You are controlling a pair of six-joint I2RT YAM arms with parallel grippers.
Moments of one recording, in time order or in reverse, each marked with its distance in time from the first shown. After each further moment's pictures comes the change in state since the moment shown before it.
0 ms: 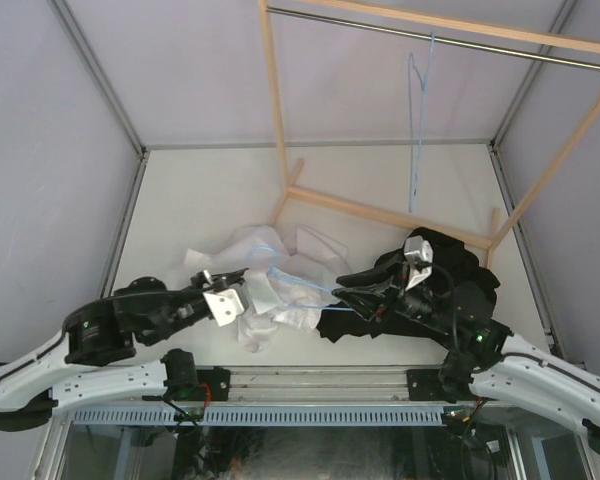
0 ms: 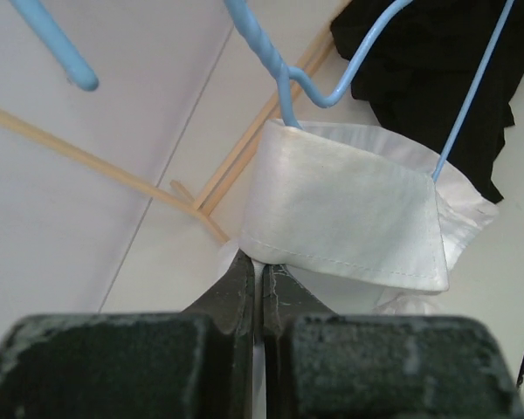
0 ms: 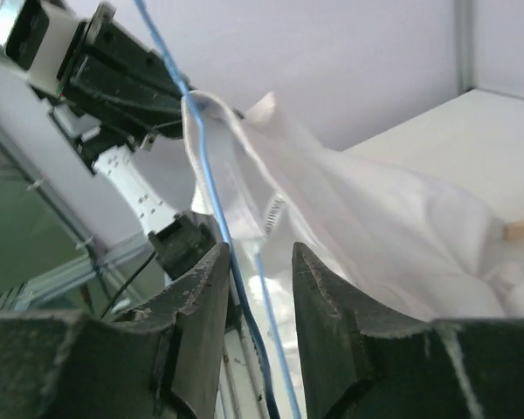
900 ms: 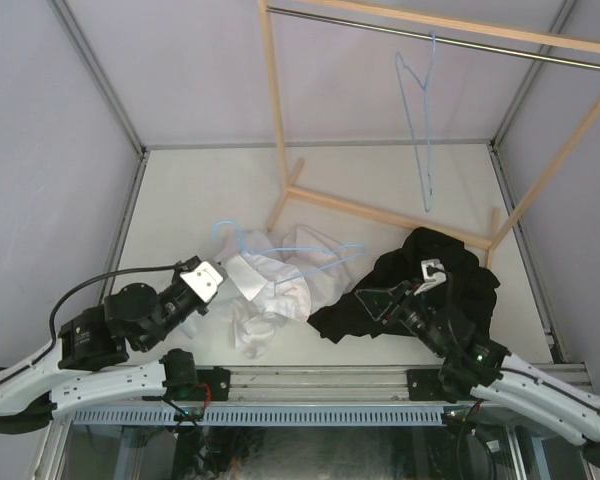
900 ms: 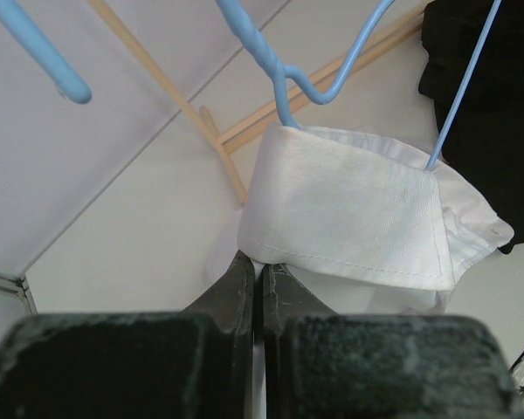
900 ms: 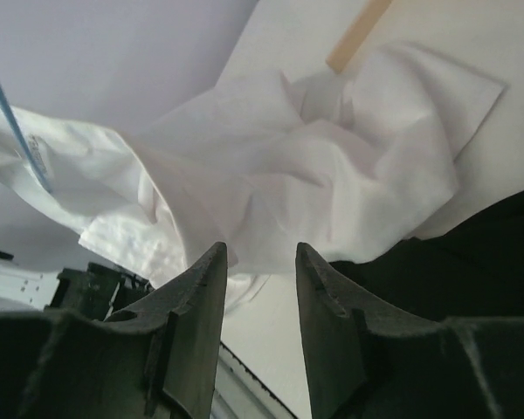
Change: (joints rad) left arm 0.000 -0.100 -0.042 -0.023 -0.287 -0.260; right arm 0.003 -0.376 -0.293 -0.370 0.543 0.411
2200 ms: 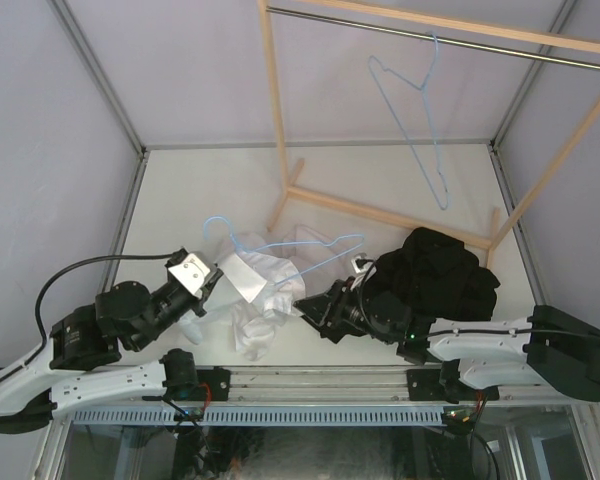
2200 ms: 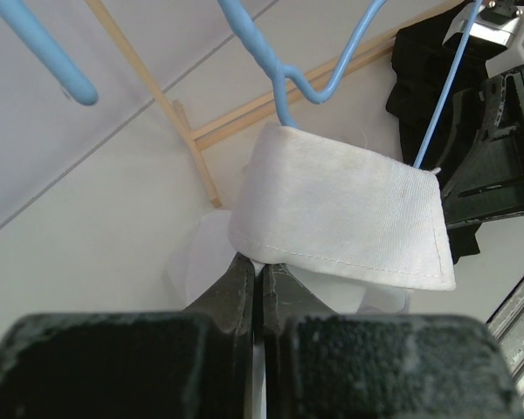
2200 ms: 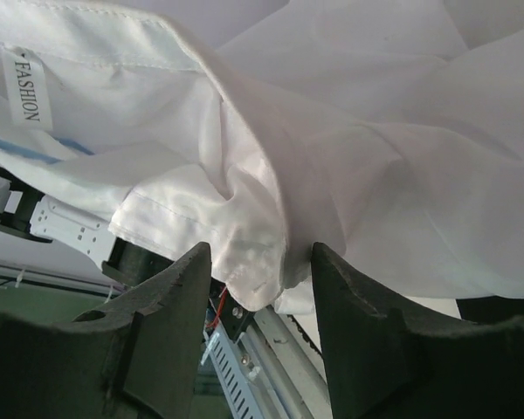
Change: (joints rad) left arm 0.000 0.010 0.055 -0.048 0.016 -0.149; right arm 0.165 0.945 0.133 0.767 -0.140 0.118
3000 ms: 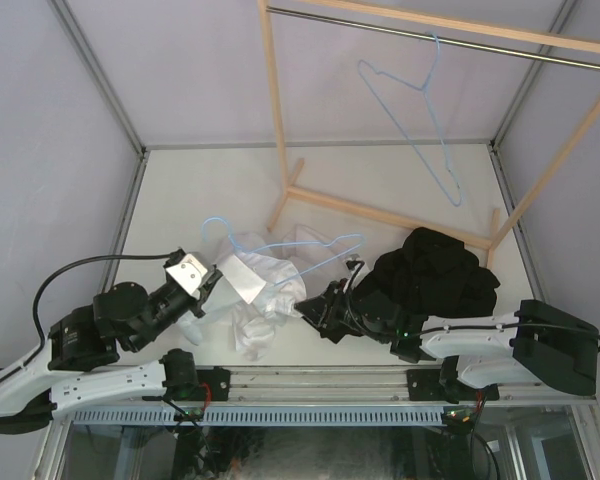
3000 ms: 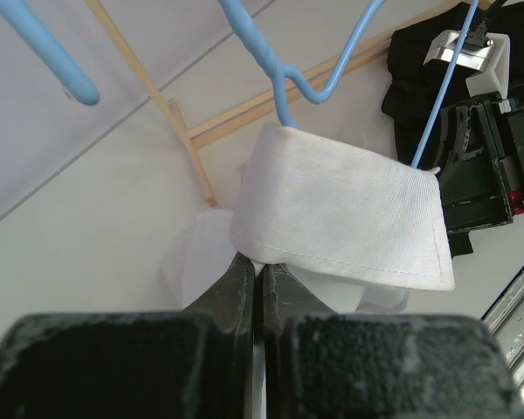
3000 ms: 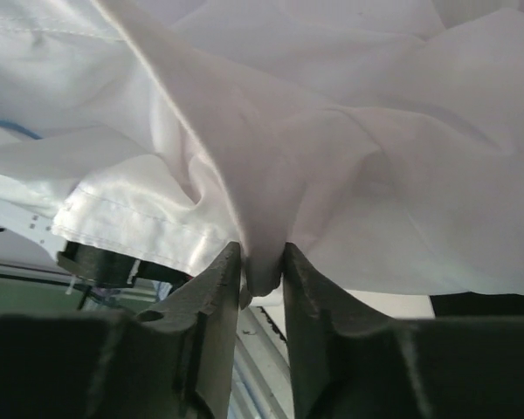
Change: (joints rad) left arm 0.000 -0.010 0.000 -0.012 0.007 -0.018; right arm 0.000 0.080 0.039 -0.048 0.005 -0.036
